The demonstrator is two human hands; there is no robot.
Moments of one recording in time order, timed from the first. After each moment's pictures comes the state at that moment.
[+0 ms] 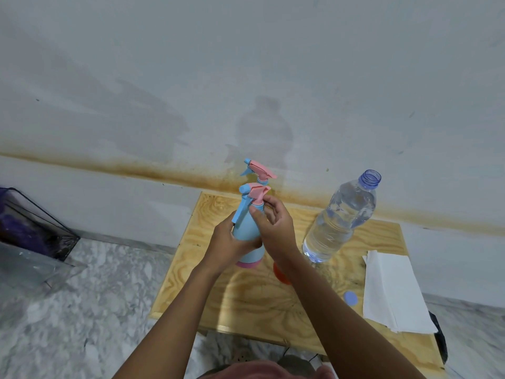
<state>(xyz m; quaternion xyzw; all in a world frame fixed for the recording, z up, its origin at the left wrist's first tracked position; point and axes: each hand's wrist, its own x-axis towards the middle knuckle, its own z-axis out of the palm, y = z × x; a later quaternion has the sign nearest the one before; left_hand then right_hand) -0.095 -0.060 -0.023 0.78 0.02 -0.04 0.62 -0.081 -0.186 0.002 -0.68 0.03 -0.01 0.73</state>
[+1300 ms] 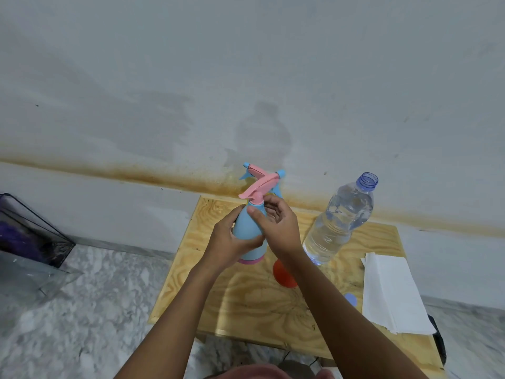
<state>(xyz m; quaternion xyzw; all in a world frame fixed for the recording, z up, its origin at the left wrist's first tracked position) -0.095 -0.060 -0.004 0.76 -0.04 0.00 0.65 -0.081 -0.193 0.015 -0.70 0.00 -0.03 0.71</state>
